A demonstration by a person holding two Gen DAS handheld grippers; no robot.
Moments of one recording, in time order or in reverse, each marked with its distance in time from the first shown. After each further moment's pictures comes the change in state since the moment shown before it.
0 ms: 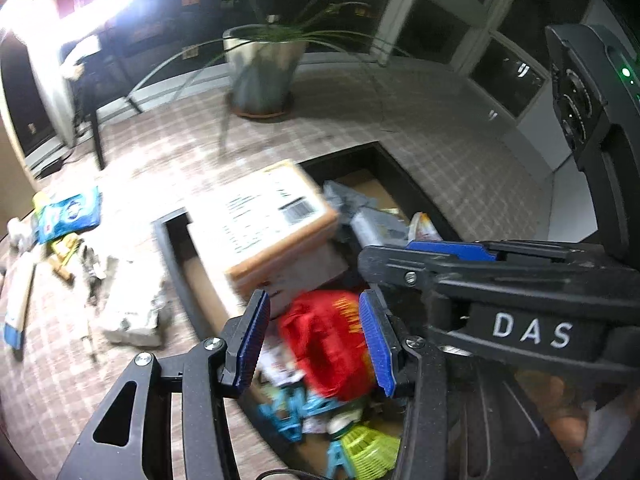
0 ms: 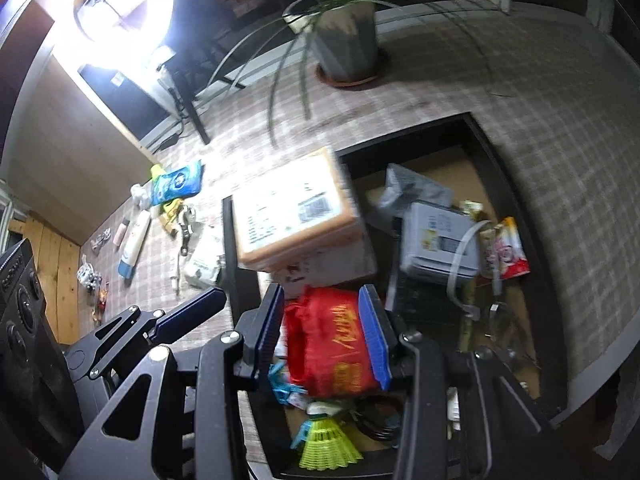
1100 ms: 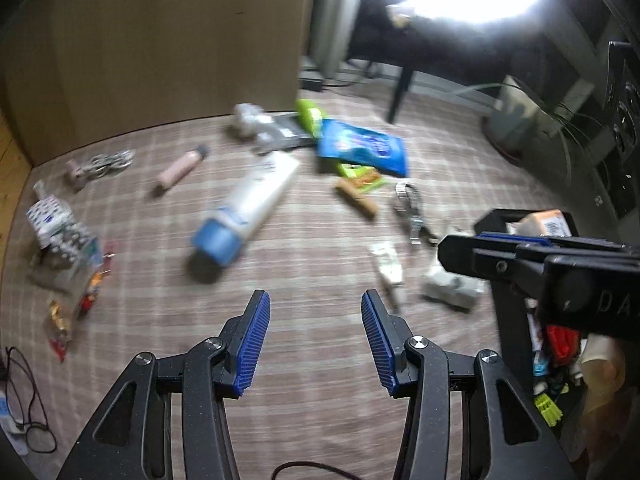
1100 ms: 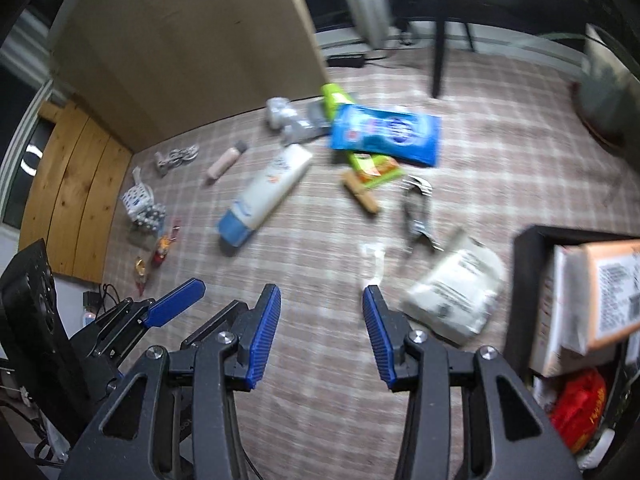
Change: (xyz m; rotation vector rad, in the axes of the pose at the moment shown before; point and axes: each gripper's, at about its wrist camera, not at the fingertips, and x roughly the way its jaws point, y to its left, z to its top) left arm -0.079 0.286 -0.092 -0.392 -0.021 0.281; right arm 0.119 0.279 0.004 -0.362 0.167 0.130
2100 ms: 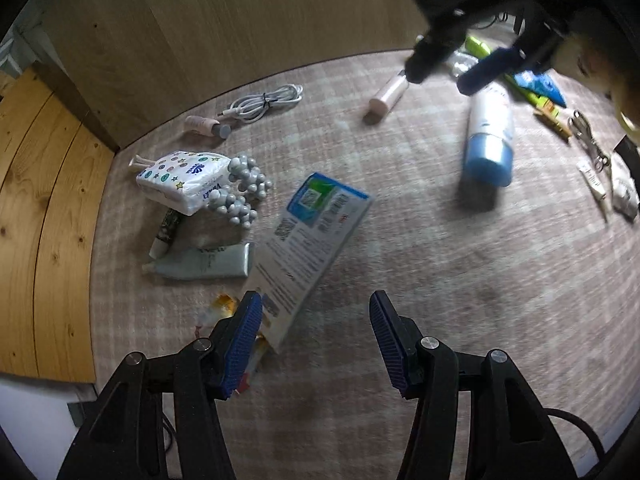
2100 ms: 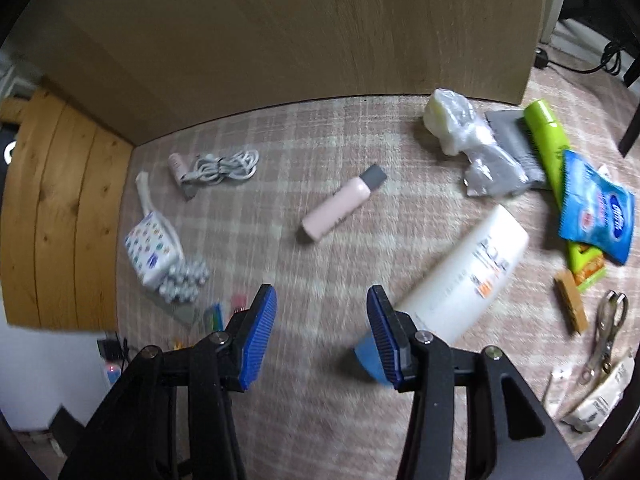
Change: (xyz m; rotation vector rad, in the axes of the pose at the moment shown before) left arm 0.027 0.173 -0.032 0.162 0.085 0.309; right arm 0.157 0.137 0.116 0.015 0.175 0.040
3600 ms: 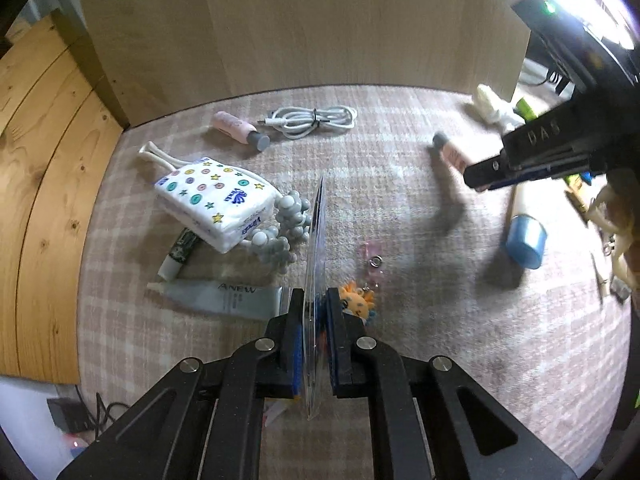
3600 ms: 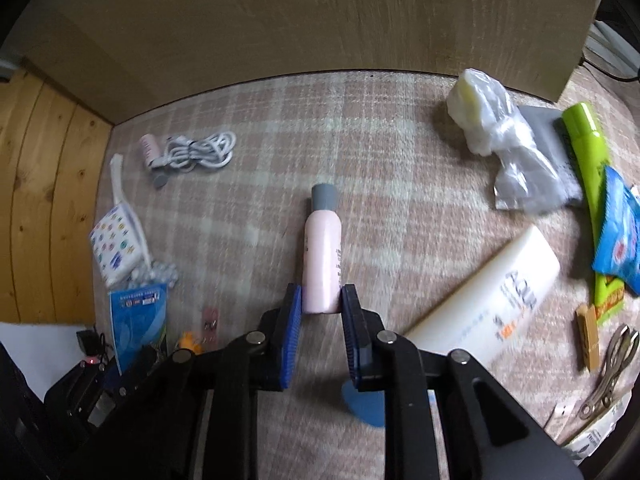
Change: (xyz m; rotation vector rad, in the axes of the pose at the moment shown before) left arm 0.008 0.048 0.032 -0.191 0.001 -0.077; right arm 0.032 -0.001 0.015 -0.071 0.068 -0.019
